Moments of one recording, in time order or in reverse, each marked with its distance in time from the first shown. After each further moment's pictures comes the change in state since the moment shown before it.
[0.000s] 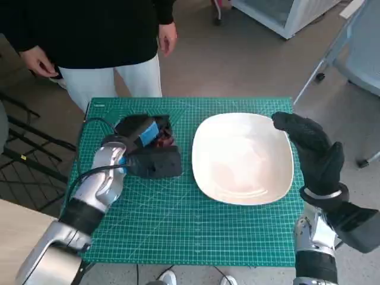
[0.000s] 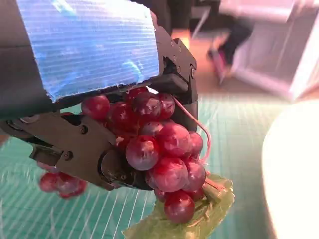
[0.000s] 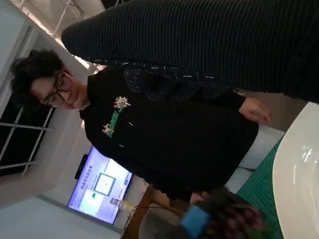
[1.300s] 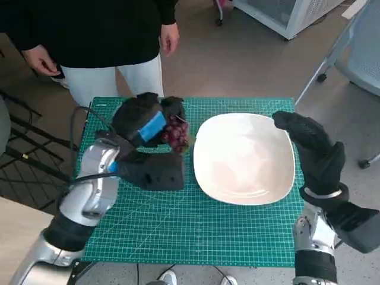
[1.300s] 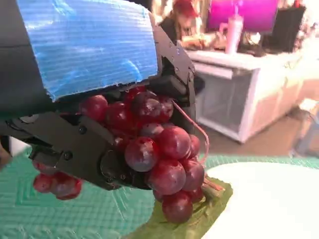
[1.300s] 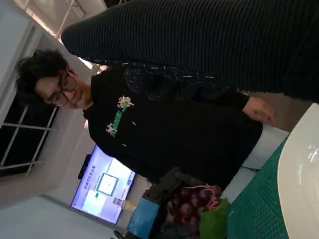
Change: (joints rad) left arm 0.050 -0.020 0.044 -0.346 0.050 0.025 -0.122; right arm -0.001 0.003 -0.005 0.001 0.010 -0.007 0.000
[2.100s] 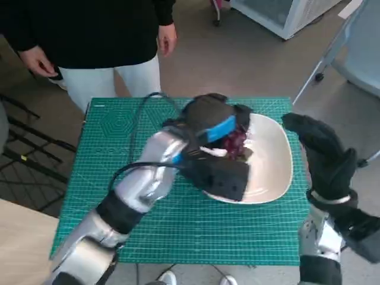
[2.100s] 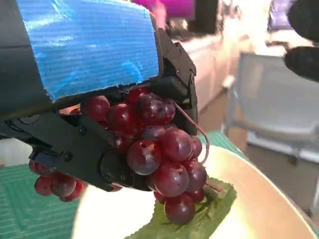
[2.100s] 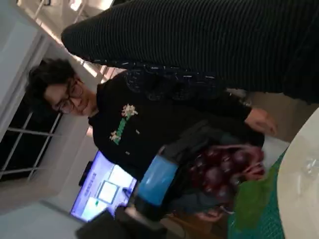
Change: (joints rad) left arm -0.304 -0.280 -0.187 0.376 0.033 -0.086 -0.015; right arm 0.057 -0.016 -0.017 -0.097 0.007 0.019 -0.025
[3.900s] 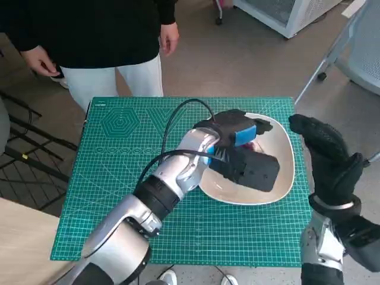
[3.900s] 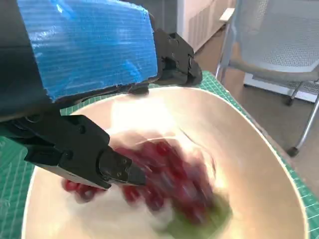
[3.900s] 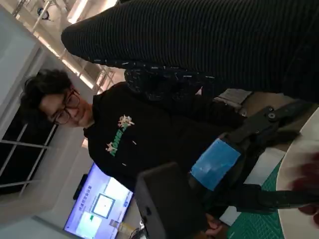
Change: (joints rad) left arm -0.156 -0.146 -0.044 0.485 -0.079 -0.145 0.051; right arm 0.050 0.001 0.023 -0.085 -0.043 0.017 -0.104
